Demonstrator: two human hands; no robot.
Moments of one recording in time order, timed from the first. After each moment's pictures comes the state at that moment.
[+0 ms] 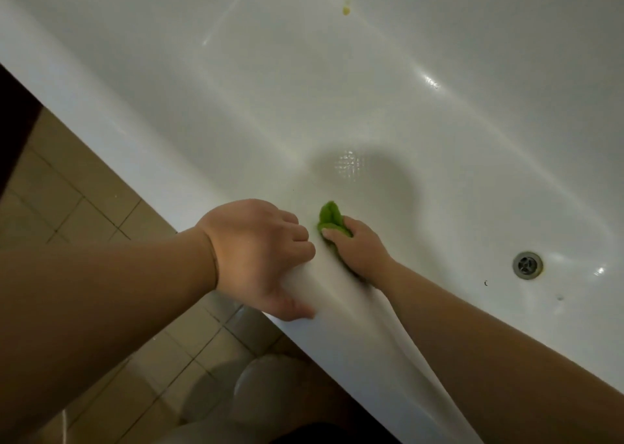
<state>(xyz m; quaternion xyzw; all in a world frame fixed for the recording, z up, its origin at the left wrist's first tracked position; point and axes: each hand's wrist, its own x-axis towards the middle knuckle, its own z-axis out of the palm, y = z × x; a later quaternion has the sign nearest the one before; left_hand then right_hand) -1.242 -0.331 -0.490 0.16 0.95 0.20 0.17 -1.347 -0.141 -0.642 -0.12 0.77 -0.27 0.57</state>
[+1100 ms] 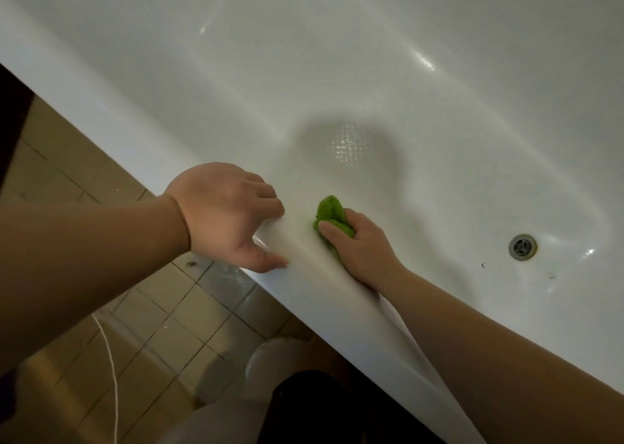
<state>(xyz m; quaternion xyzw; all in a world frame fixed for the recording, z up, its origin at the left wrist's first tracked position) -1.230 -0.403 -0.496 0.12 0.97 0.18 0.14 -1.334 -0.159 -0.565 -0.14 0.78 -0.31 0.52</state>
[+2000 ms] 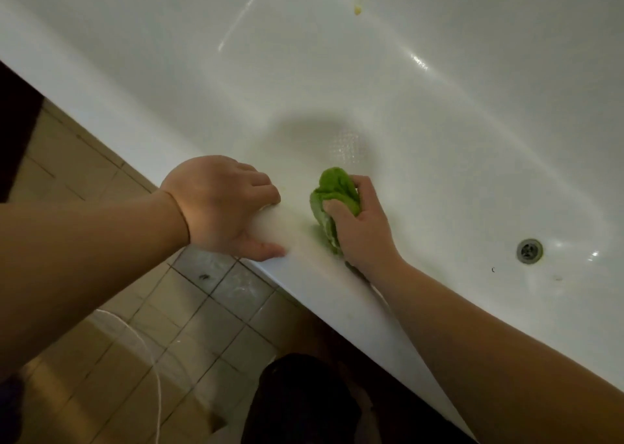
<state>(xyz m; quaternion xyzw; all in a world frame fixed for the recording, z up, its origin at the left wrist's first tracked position) -1.228 -0.468 -0.484 0.12 0.97 0.10 0.19 -1.325 -0.246 -0.520 -0.01 0.77 -0.46 0.44</state>
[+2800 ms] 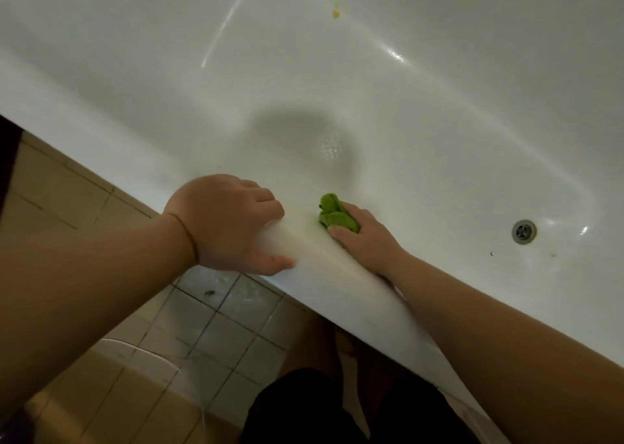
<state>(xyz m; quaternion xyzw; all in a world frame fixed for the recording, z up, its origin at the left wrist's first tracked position) -1.229 -0.481 -0.488 0.13 0.96 0.15 0.17 -1.332 -0.223 -0.574 -0.10 0.78 -0.26 0.56</state>
